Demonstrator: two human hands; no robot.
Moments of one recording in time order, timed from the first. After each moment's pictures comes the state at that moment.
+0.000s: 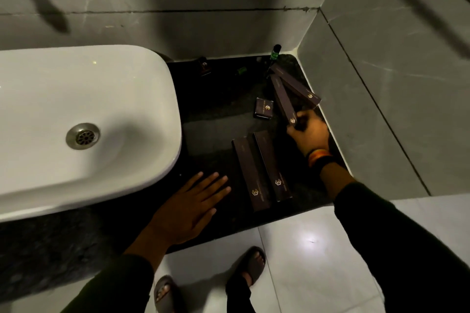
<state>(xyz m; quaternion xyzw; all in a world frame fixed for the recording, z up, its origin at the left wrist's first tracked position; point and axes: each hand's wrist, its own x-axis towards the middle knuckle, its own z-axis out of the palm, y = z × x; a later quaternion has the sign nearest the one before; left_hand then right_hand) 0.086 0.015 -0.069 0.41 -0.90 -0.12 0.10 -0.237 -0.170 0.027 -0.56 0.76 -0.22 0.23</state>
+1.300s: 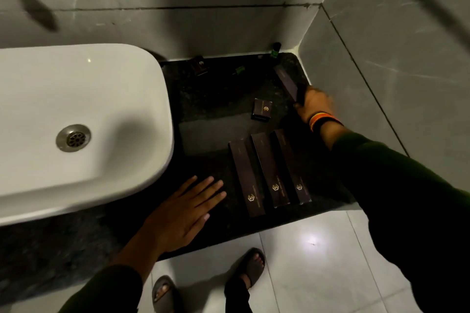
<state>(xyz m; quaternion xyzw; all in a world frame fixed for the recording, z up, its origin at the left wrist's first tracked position) 0.083 0.015 -0.068 0.42 -0.90 -0.08 0.09 -0.263 -0.279 0.019 -0.65 0.75 0.00 0.10</state>
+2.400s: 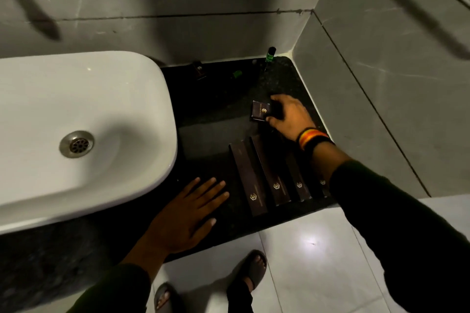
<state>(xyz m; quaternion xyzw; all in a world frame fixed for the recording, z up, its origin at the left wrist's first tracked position) 0.085 0.016 -0.069 0.41 -0.89 -0.15 0.11 -0.215 -0.211 0.046 -0.73 0.66 -0.09 0.19</state>
